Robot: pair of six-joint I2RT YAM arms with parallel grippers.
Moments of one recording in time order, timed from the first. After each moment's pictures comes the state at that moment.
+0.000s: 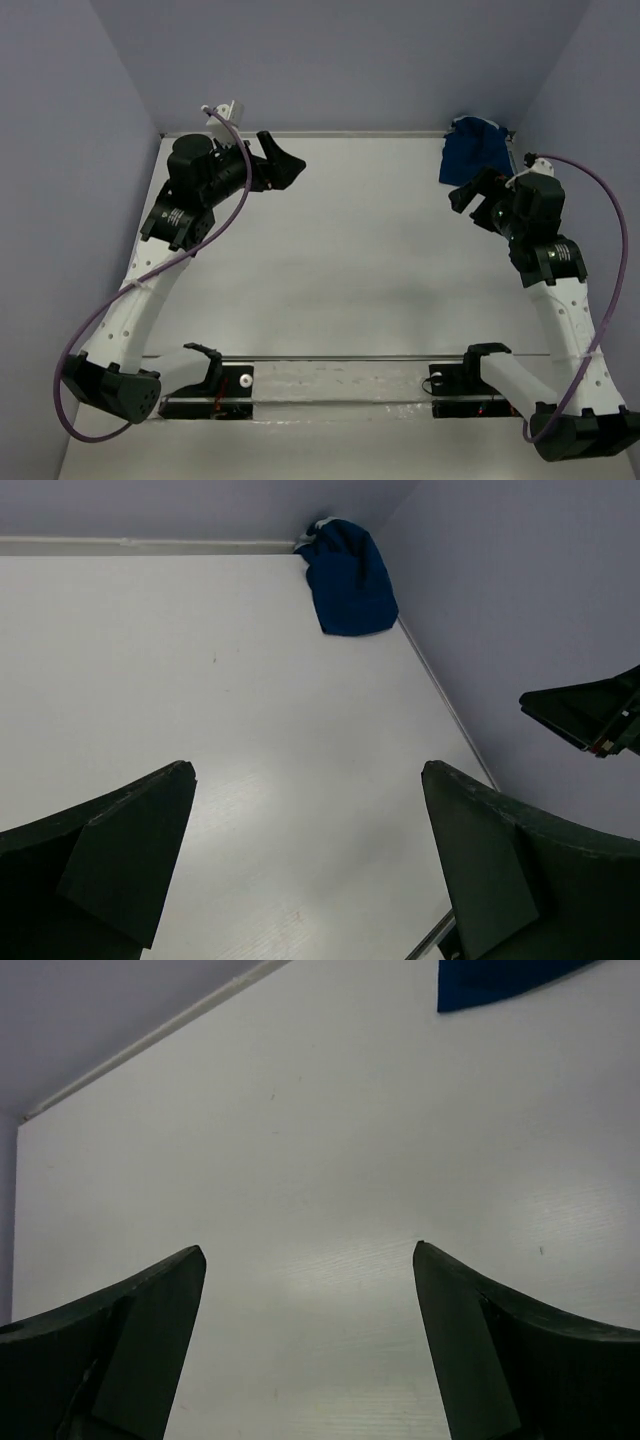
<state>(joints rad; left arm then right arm) -0.36 1.15 1.32 -0.33 0.33 -0.50 0.06 0.90 1.12 -0.61 0.00 0.54</state>
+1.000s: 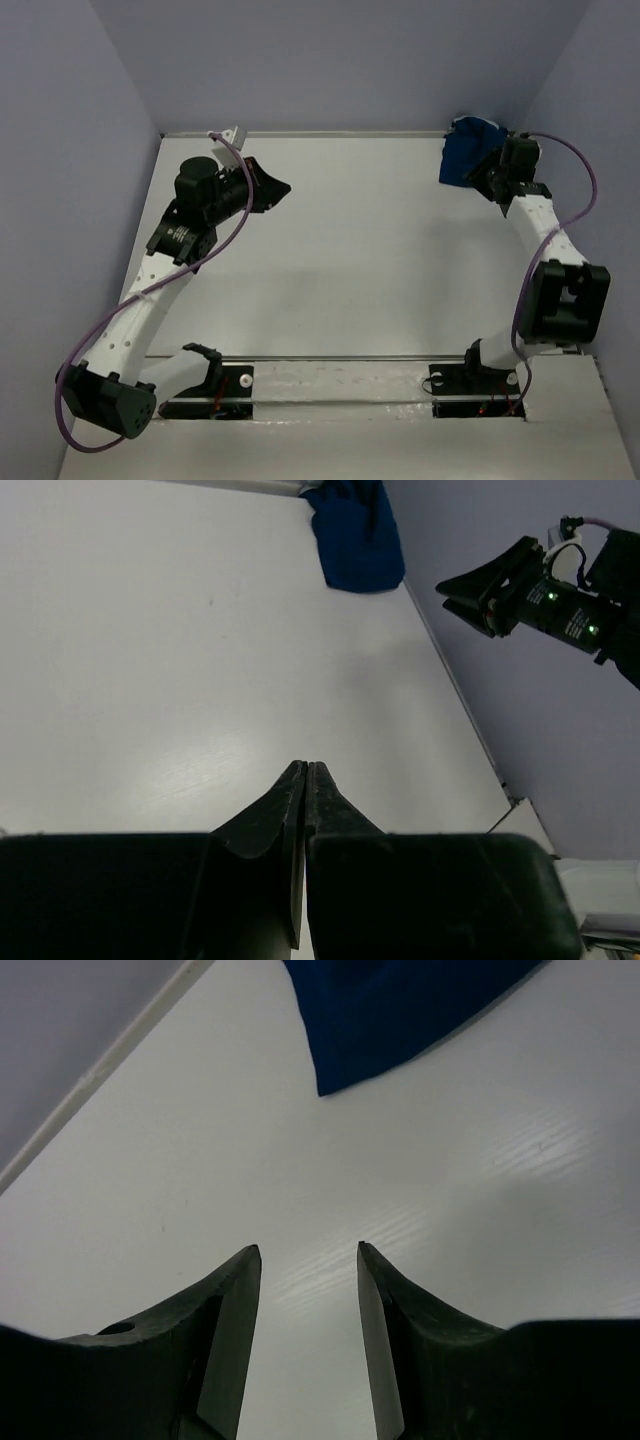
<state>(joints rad) -0.36 1.08 1.15 -0.27 0.36 -0.56 -0.10 1.43 1.19 -0.32 0.04 0.60</state>
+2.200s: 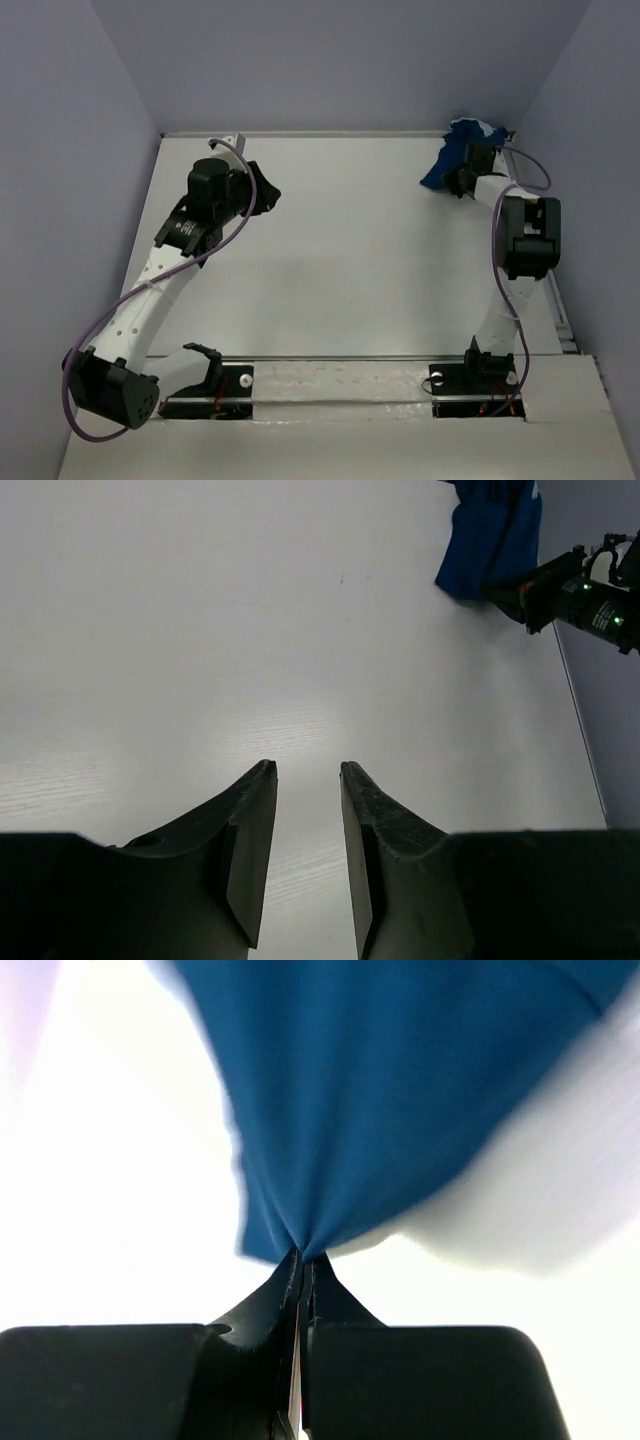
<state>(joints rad) -0.36 1.11 1.12 -0.40 0.12 -0.48 -0.13 2.14 1.51 -0.11 0.01 0.88</state>
